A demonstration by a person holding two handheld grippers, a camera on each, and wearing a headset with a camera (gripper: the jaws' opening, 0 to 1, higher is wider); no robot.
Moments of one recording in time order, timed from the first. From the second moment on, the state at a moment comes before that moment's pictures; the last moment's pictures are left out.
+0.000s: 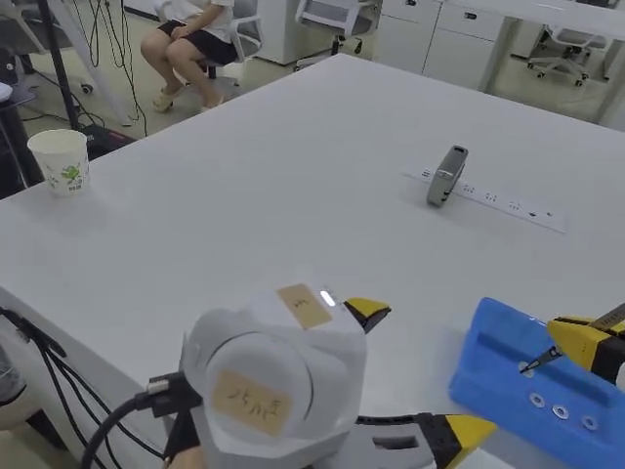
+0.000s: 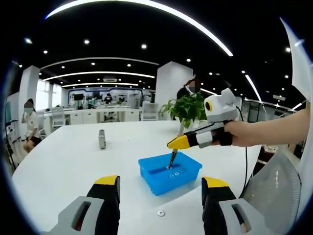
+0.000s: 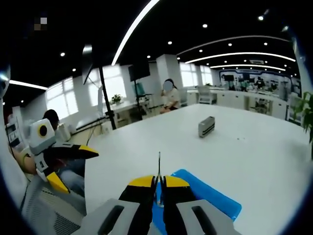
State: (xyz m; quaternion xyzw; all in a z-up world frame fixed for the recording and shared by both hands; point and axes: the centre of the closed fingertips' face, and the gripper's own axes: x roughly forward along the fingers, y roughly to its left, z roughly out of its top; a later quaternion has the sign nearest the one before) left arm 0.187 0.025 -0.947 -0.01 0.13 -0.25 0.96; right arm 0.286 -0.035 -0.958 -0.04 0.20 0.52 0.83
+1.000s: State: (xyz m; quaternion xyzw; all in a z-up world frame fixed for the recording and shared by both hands) left arm 0.188 0.026 -0.949 -0.01 0.13 -0.25 0.96; right arm 0.310 -0.034 -1.017 -0.09 0.27 0.51 0.82
